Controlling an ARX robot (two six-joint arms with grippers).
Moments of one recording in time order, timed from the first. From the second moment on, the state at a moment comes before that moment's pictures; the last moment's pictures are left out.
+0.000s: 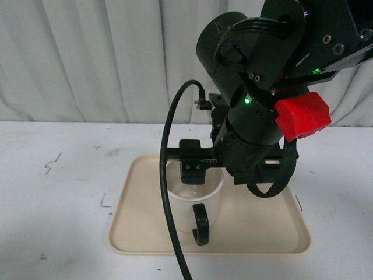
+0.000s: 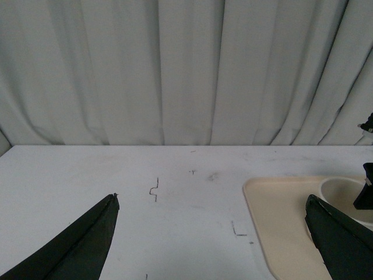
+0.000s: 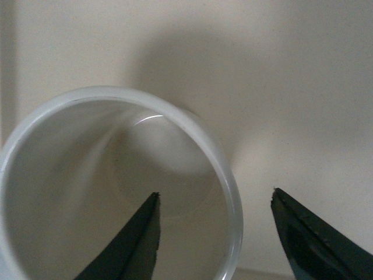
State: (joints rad) left arm 0.00 0.01 0.01 0.00 0.00 0.00; right arm 0.50 2.13 1.45 -0.43 0.02 0.36
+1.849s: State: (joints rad) left arm 0.00 0.01 0.01 0.00 0.00 0.00; right arm 0.44 2.26 1.77 -0.81 -0.24 -1.06
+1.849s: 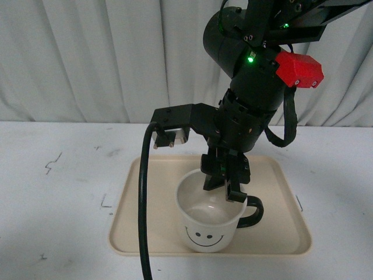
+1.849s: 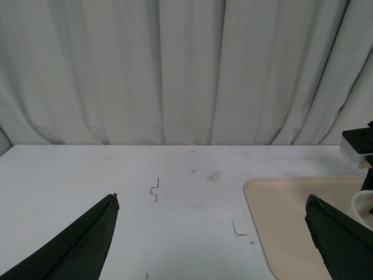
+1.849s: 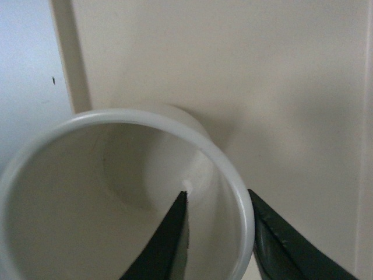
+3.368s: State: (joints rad) left arm 0.00 0.01 0.01 0.00 0.00 0.00; right arm 0.08 0.96 0.11 0.85 0.08 -0.01
